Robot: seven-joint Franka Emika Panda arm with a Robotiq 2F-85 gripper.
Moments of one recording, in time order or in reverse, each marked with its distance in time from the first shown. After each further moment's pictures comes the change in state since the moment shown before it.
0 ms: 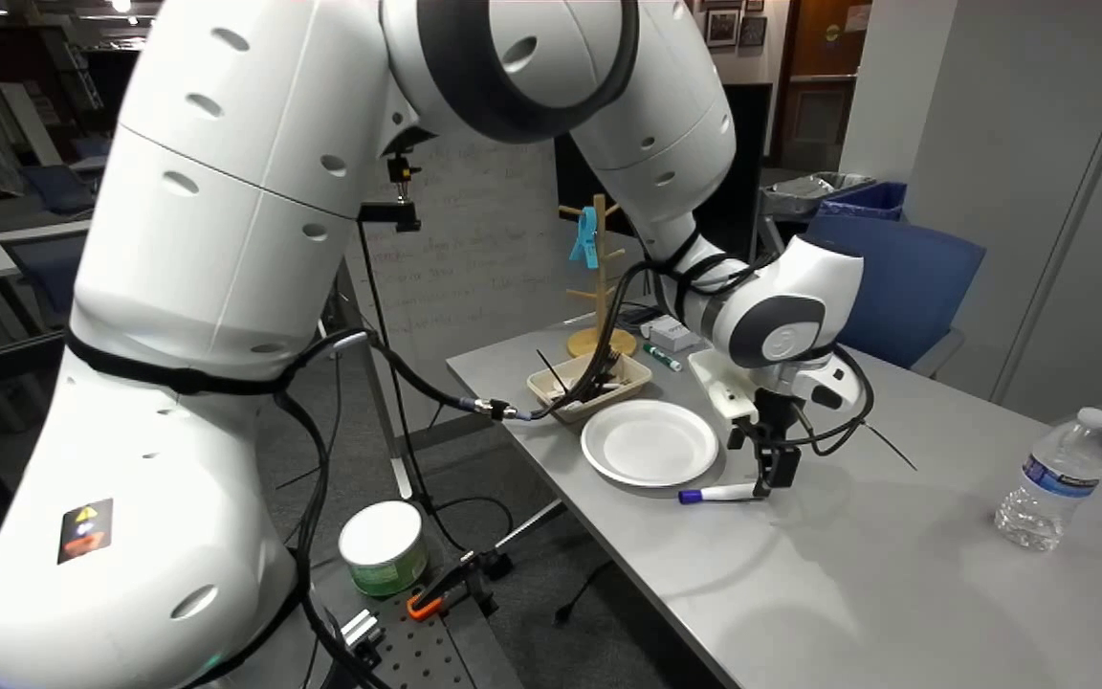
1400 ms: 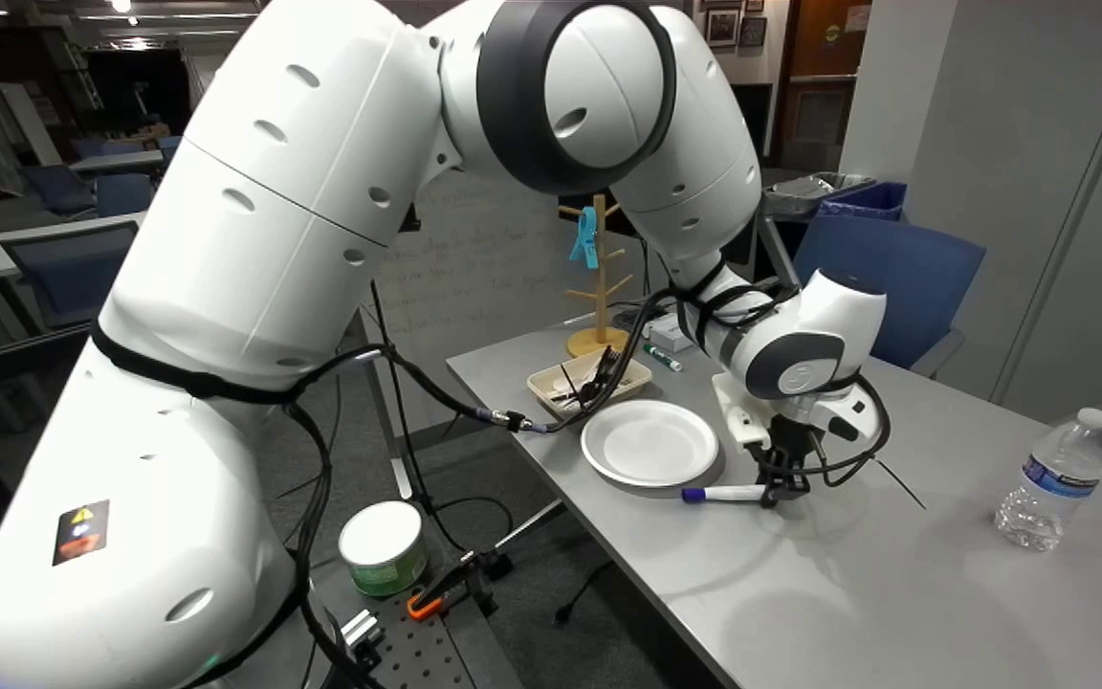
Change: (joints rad) arm -0.015 0.114 -0.020 0.089 0.053 0.050 0.056
